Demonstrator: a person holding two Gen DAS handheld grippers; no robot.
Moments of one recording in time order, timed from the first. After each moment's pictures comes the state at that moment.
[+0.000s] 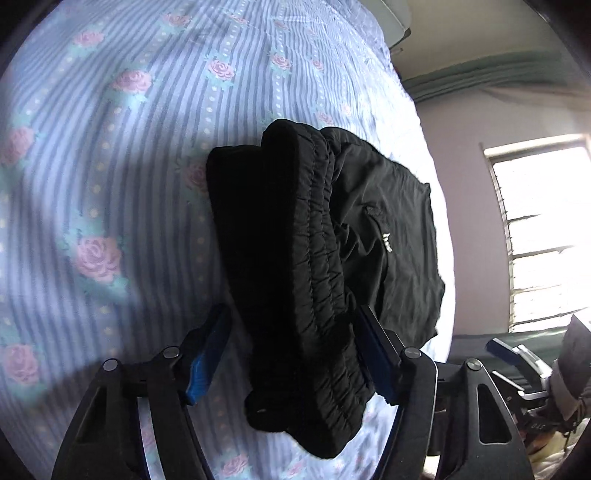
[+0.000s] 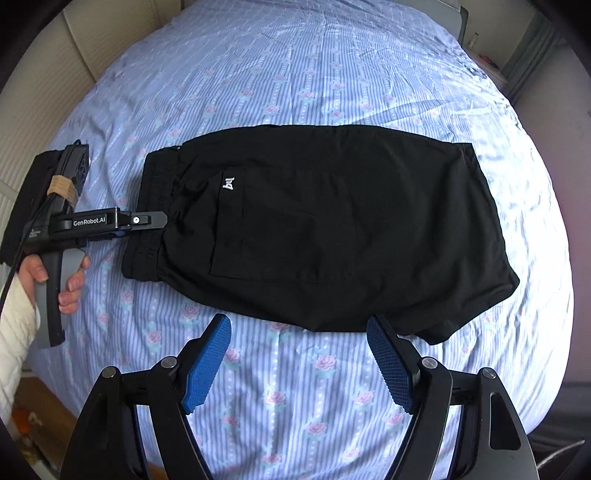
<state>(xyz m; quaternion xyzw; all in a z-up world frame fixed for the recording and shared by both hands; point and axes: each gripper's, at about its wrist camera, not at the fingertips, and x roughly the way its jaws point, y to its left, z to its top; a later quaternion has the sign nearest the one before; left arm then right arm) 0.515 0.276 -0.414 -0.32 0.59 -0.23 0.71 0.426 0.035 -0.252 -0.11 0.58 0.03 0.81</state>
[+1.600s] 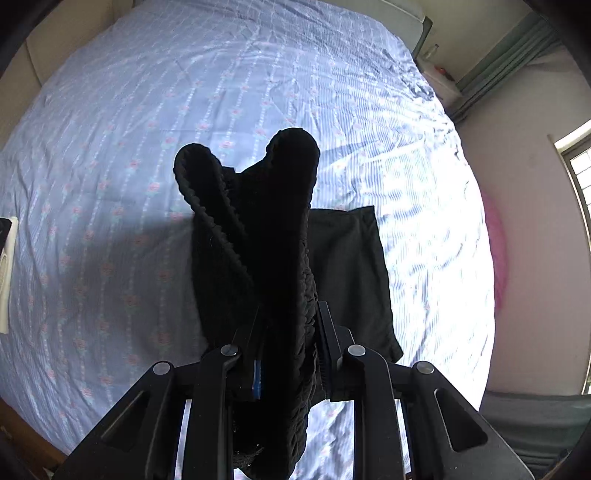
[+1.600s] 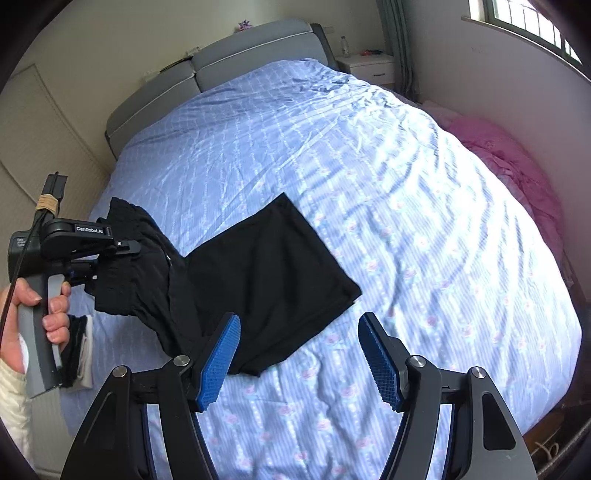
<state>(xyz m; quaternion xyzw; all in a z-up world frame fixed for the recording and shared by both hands) 0.595 -0.069 -0.187 -0.16 0.61 -0.01 0.78 0.388 -0.281 -0.134 0.11 0.45 -0.03 0.89</state>
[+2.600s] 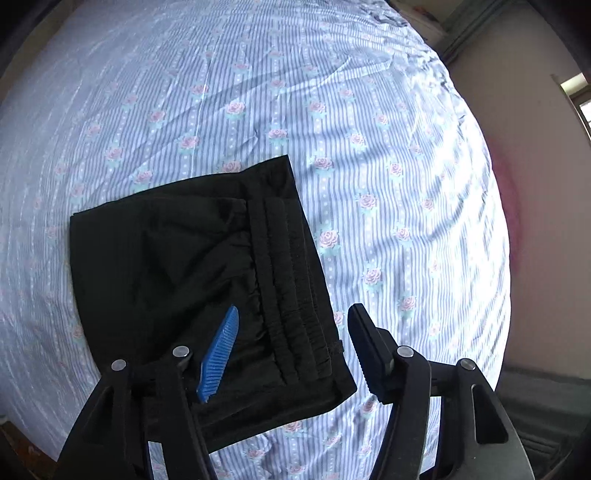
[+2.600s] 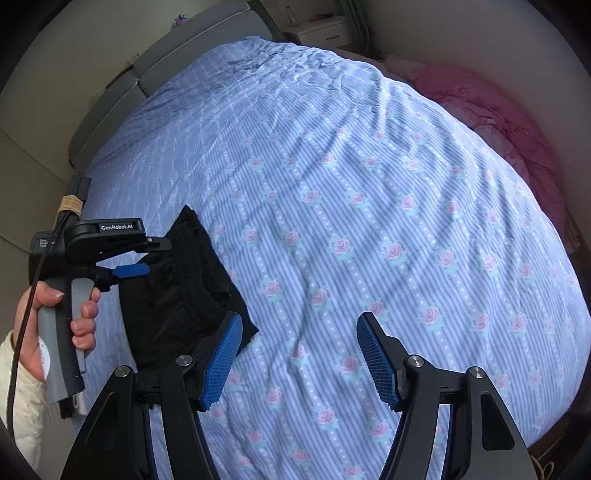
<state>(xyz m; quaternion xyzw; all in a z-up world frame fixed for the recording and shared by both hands) 0.656 -0.216 -0.259 -0.10 0.66 -0.05 0.74 0.453 -0.444 -0.205 0.18 0.49 -0.04 0.85</state>
